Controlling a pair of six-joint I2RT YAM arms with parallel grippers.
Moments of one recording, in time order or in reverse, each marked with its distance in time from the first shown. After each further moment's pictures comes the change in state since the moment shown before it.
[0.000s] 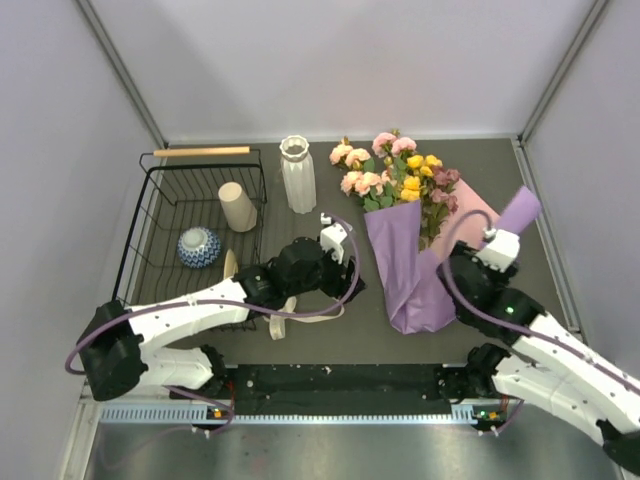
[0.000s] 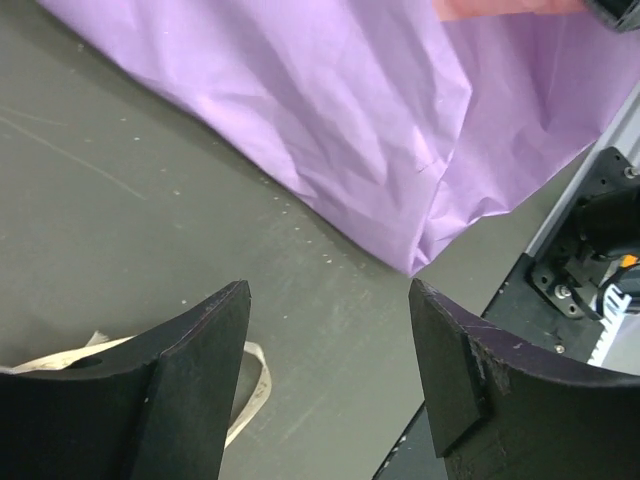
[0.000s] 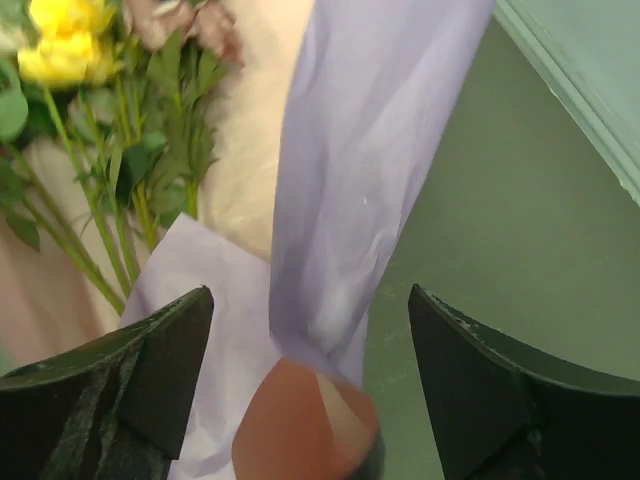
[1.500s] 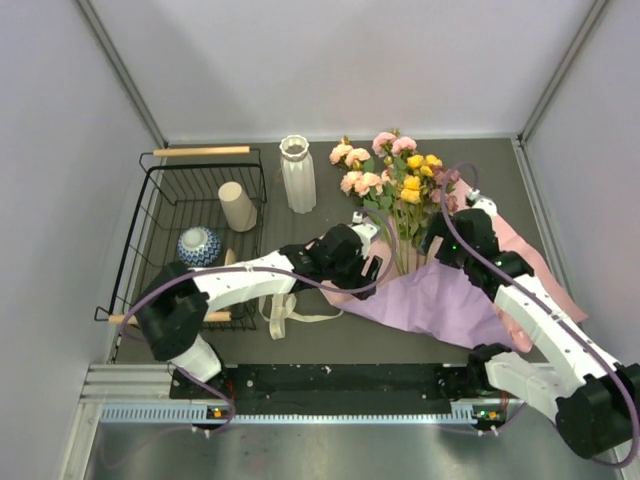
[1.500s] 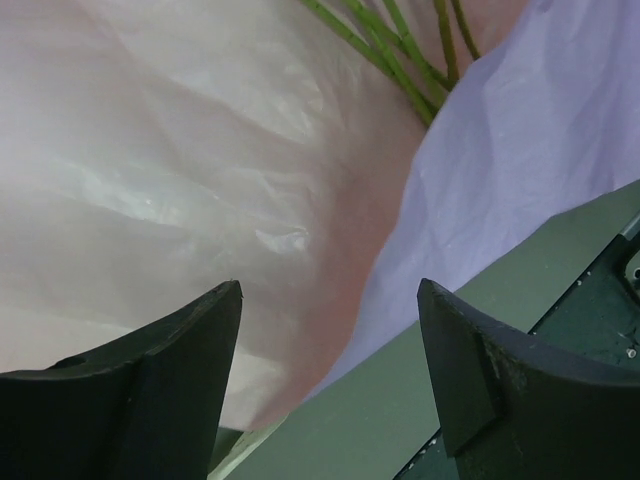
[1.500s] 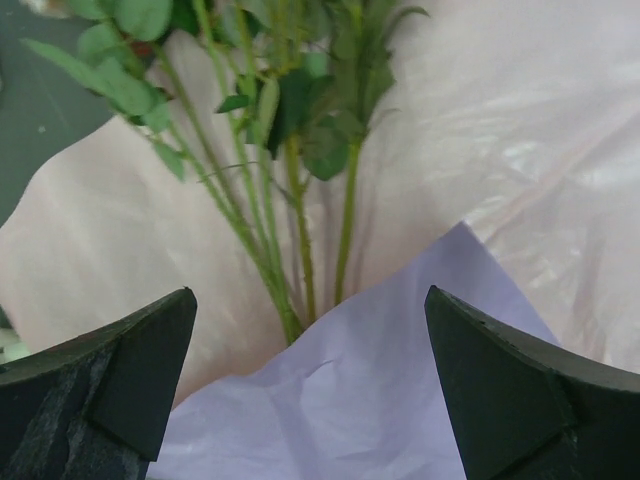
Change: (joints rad) left arm 0.025 0.356 0.254 -0.209 0.035 0.002; right arm -0.395 0.222 0.119 0.267 -0.748 -0.216
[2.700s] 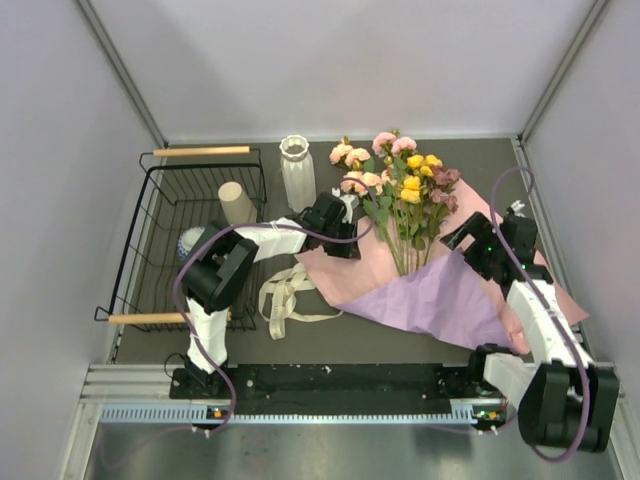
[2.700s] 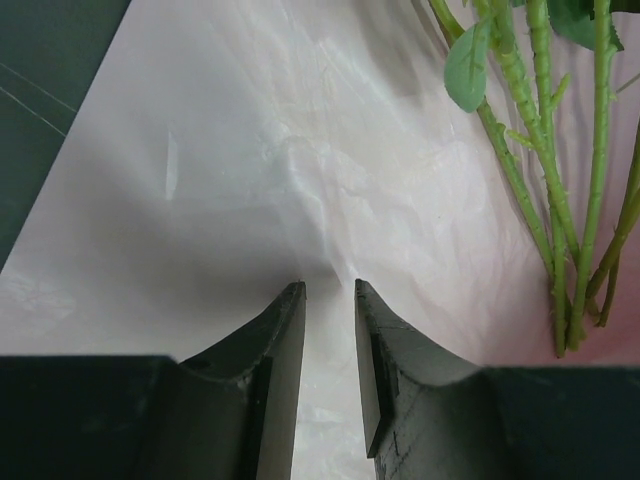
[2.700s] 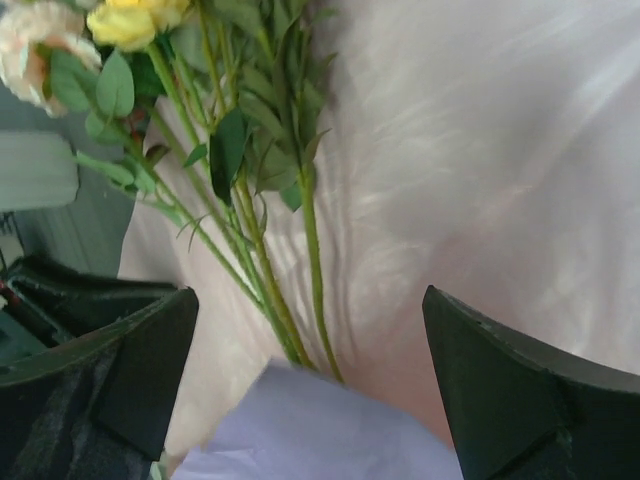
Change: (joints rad) left arm 0.298 0.404 0.177 0.137 0.243 -0.107; right arm -0.517 -0.032 -0.200 0.190 -0.451 0.075
